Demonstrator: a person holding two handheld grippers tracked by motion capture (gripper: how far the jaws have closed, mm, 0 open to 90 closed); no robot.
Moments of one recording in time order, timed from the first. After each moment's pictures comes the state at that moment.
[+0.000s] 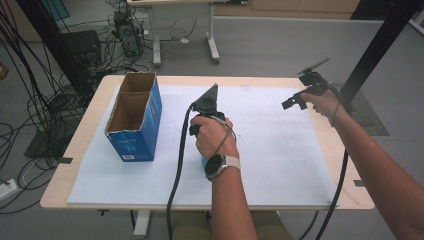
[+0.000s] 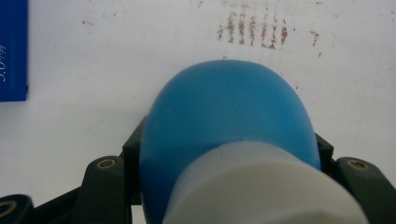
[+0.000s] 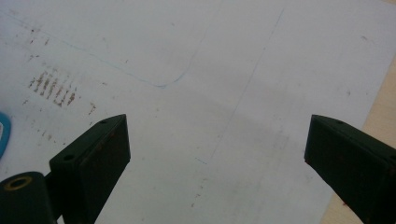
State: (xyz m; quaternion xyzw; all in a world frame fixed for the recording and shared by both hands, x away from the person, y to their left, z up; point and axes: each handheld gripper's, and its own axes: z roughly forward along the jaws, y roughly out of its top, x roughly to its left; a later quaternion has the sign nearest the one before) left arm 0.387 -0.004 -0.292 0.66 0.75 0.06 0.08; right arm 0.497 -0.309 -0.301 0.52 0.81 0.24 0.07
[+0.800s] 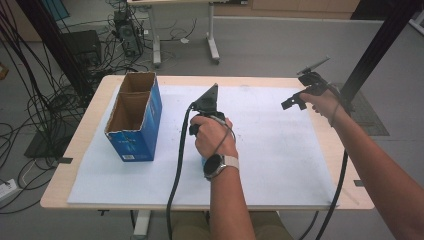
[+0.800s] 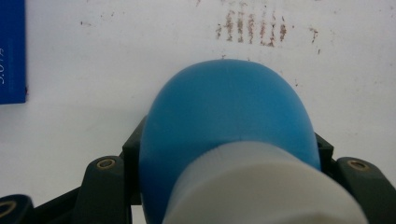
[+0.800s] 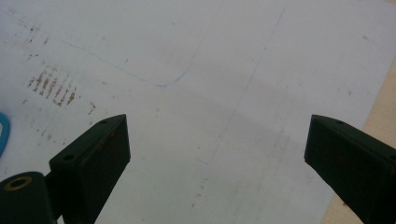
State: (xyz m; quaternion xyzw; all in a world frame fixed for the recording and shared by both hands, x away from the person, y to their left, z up) left arm 0.388 -0.003 -0.292 0.66 0.74 0.06 0.07; right arm 0.497 -0.307 -0.301 0.52 0.82 0.24 0.07
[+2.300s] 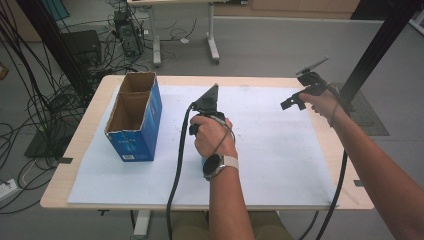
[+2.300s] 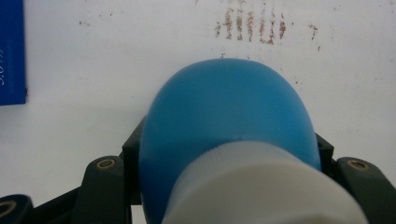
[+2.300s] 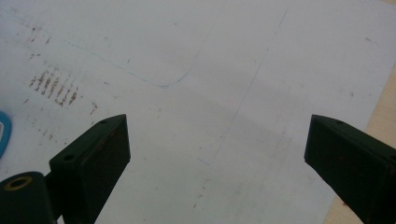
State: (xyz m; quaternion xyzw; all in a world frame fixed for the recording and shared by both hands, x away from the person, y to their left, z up) left arm 0.388 -0.003 -0.292 0.67 0.74 0.05 0.07; right arm 0.496 -0.305 -0.301 0.52 0.82 0.24 0.07
